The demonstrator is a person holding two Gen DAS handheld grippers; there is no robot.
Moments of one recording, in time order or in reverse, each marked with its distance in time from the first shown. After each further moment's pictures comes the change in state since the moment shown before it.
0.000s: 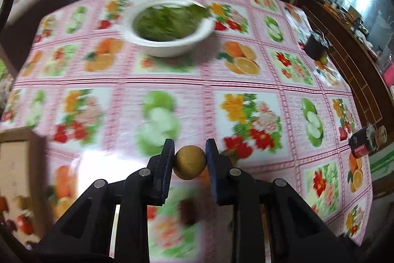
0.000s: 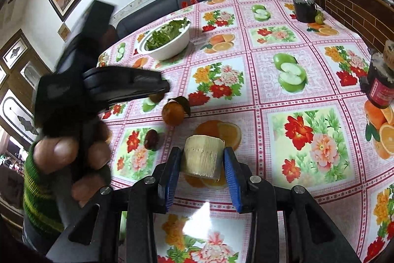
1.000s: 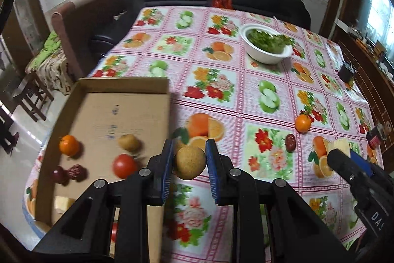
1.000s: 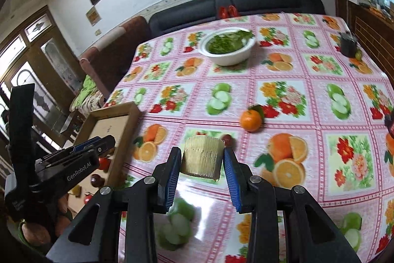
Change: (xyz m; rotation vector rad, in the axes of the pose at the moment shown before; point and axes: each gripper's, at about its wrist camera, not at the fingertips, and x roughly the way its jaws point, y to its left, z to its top) left arm -0.111 0.135 -0.104 -0.170 -0.142 0.192; right arm -0.015 0.108 -0.003 -0.171 -0.030 0.082
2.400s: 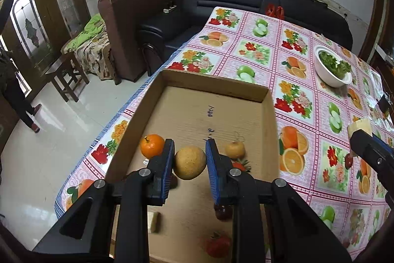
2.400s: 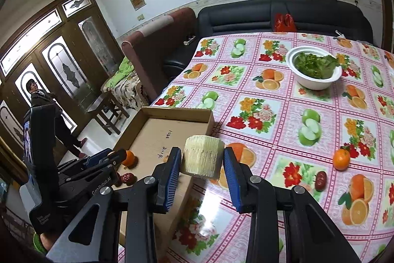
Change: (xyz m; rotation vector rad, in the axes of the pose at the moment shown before) left arm 0.009 0.120 0.000 -0.151 0.008 0.177; right arm 0.044 0.120 0.029 -0.170 0.022 0.180
